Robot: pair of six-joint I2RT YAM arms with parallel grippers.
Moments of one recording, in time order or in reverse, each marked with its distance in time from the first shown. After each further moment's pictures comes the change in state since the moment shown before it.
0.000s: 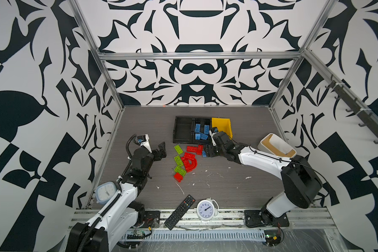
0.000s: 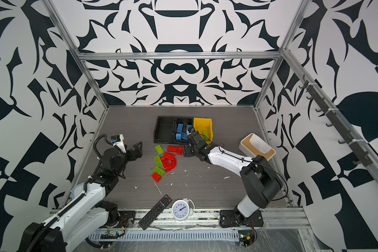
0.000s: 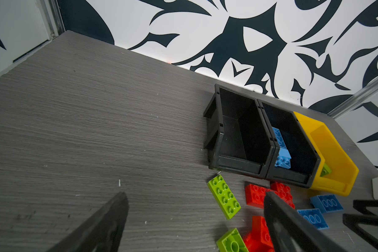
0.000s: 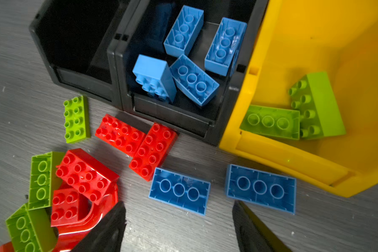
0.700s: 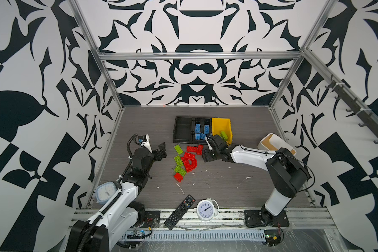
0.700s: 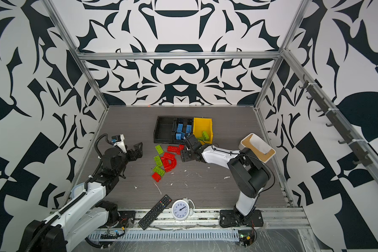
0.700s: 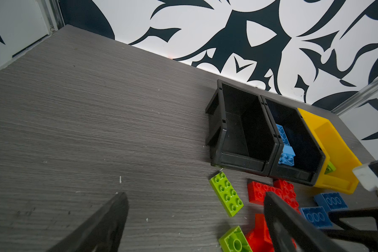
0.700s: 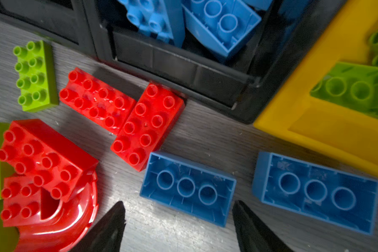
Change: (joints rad) left arm 0.000 0.023 0.000 0.000 -0.002 0.000; right arm 0.012 0.152 0.030 -0.010 -0.056 -0.013
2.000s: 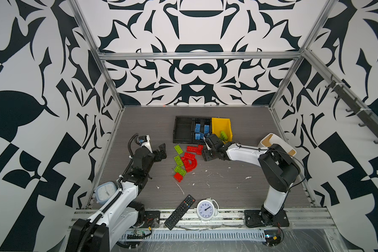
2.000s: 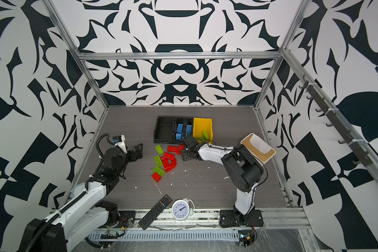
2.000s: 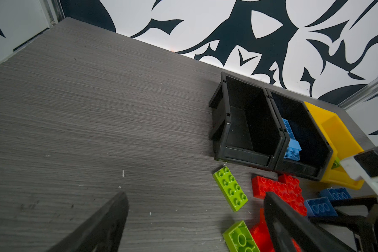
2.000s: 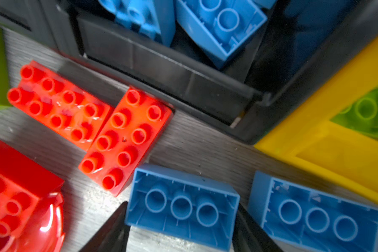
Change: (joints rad) left arm 0.000 0.011 0.001 -0.021 -0.002 0.007; right arm 0.000 0.083 0.064 -0.034 0.065 -0.053
